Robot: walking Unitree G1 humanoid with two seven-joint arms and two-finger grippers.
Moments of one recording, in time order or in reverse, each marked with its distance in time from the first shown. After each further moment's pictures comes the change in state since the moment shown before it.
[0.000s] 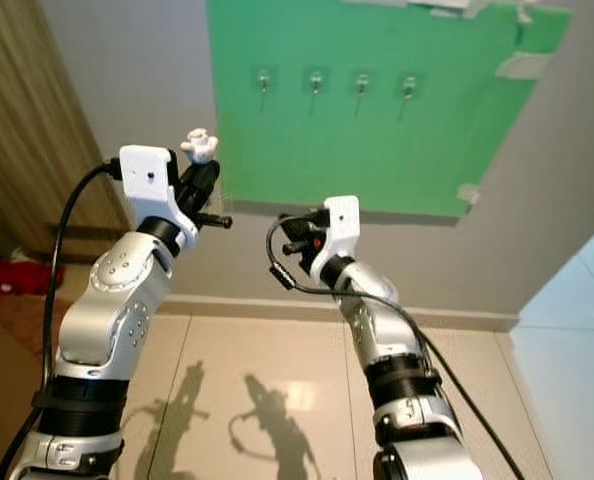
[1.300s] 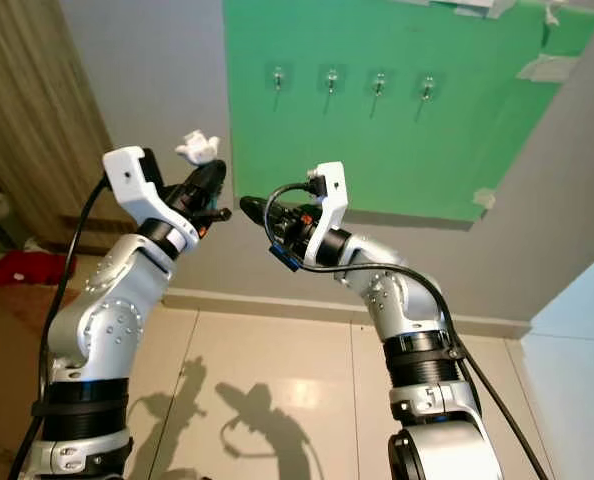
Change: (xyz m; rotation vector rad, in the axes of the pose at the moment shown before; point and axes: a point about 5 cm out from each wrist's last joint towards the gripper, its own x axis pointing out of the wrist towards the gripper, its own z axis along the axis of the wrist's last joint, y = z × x) left arm -0.004 -0.003 0.001 -0.407 0.009 -0.079; right arm -0.004 0.030 0.043 0.159 0.067 0.382
